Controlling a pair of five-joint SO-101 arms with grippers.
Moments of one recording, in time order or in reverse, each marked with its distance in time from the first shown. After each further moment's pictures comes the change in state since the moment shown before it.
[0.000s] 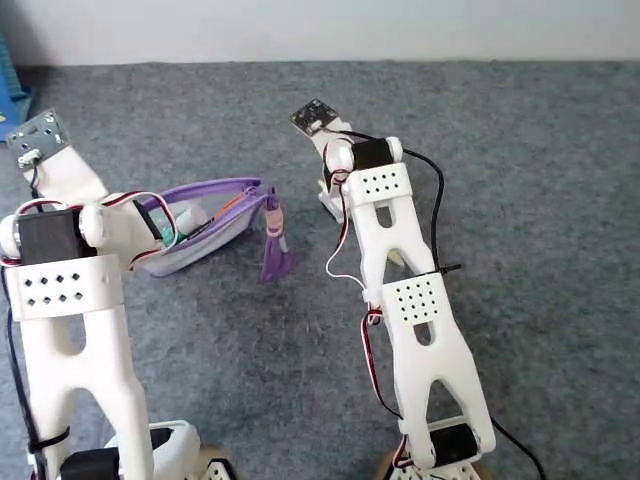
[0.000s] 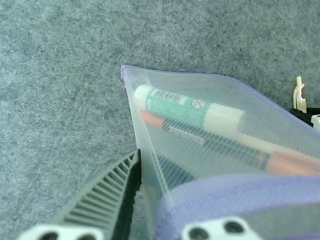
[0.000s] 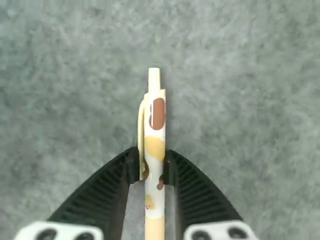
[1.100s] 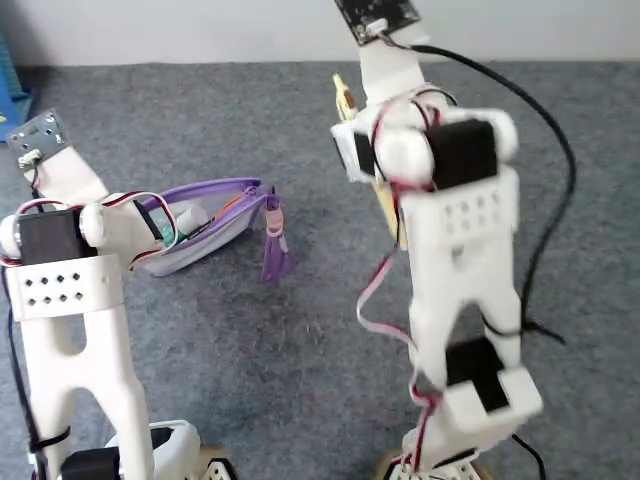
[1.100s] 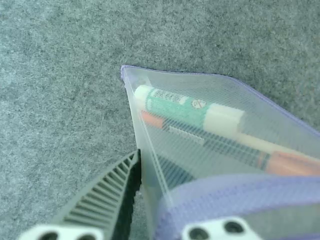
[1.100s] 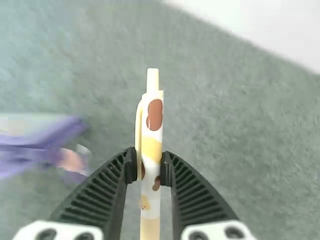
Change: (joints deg) left arm 0.0 0.0 0.0 0.0 0.0; right arm -4.0 -73.9 36.6 6.2 -19.0
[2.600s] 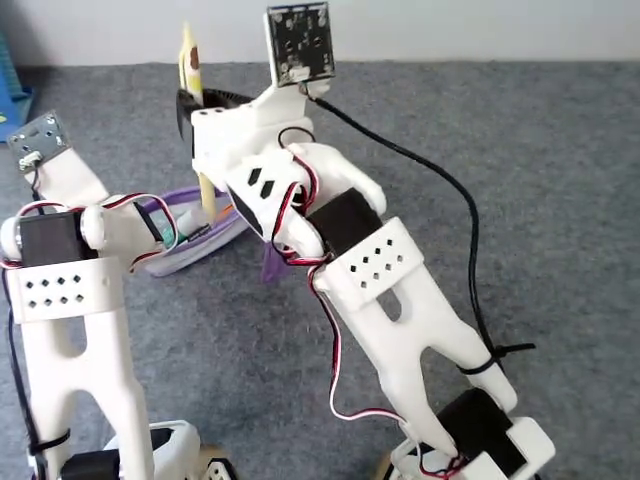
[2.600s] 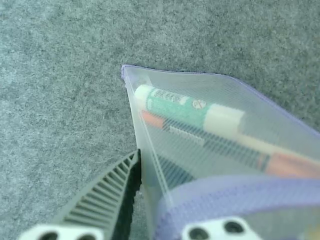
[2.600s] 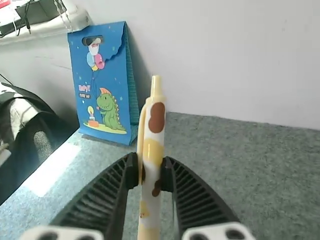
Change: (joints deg) left arm 0.0 -0.1 1.1 -0.2 0.0; right arm -20.2 -12.0 43.5 -61.2 -28.0
